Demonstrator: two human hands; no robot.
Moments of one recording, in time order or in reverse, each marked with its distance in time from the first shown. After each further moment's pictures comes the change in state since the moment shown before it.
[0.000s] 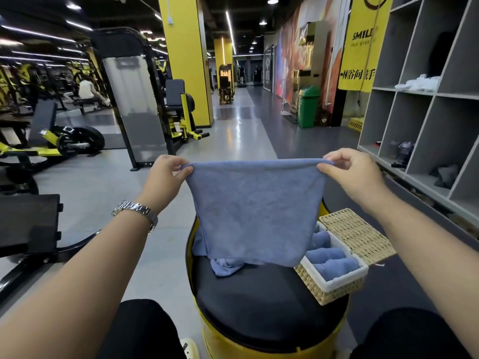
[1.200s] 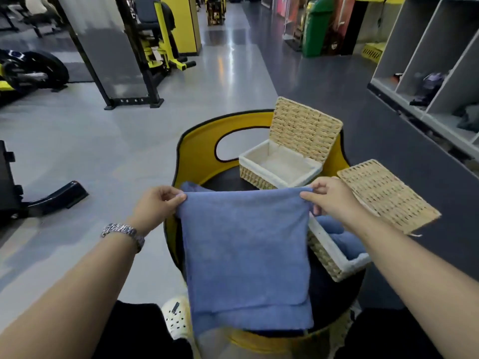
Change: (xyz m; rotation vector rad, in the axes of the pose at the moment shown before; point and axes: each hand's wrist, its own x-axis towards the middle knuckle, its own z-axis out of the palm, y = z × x) left_hand -0.035 -0.158 0.158 -0.243 -0.373 -0.436; right_hand -0.019 0.168 0.143 0.111 -0.382 0.517
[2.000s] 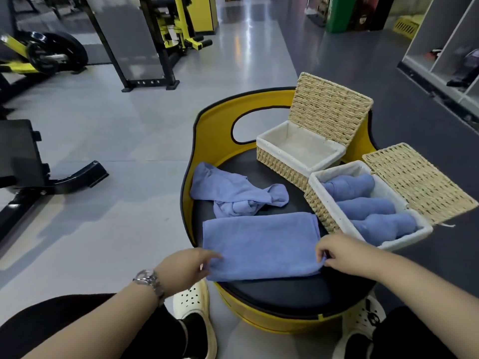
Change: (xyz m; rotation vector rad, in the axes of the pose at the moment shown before) left_hand -0.100 -0.092 0.055 0.675 -0.547 0.229; right_hand -0.046 0.092 0.032 -0.872 -0.646 -0.214
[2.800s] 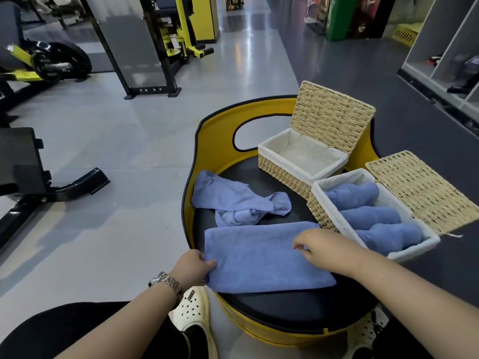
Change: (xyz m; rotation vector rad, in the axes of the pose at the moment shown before) left_hand 0.035 0.008 0.005 -0.604 0.117 -0.608; right_hand 0.033 -0.042 -0.015 -0.118 0.131 0.014
